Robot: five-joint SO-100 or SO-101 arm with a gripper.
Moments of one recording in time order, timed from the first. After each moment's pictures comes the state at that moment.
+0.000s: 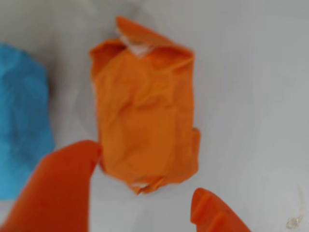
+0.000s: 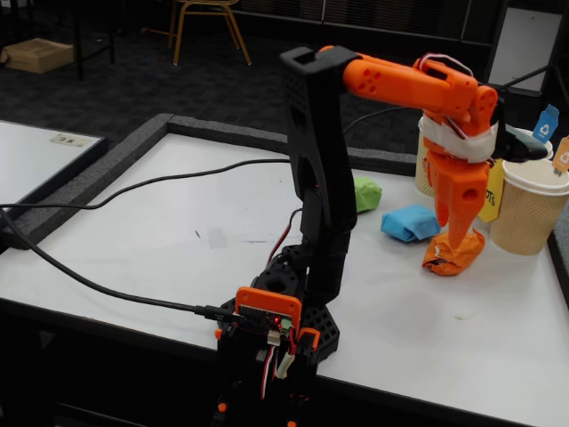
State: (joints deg) arm 46.5 103.2 118.0 68.9 -66.9
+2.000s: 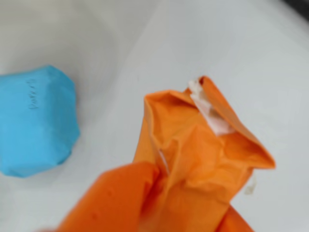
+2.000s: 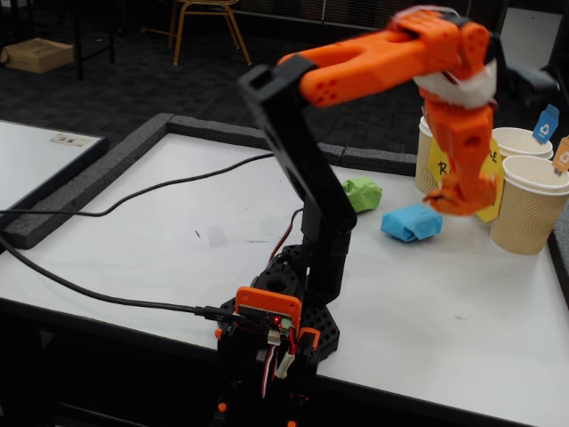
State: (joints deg) arm 47.5 124.9 109.8 86.4 -67.0
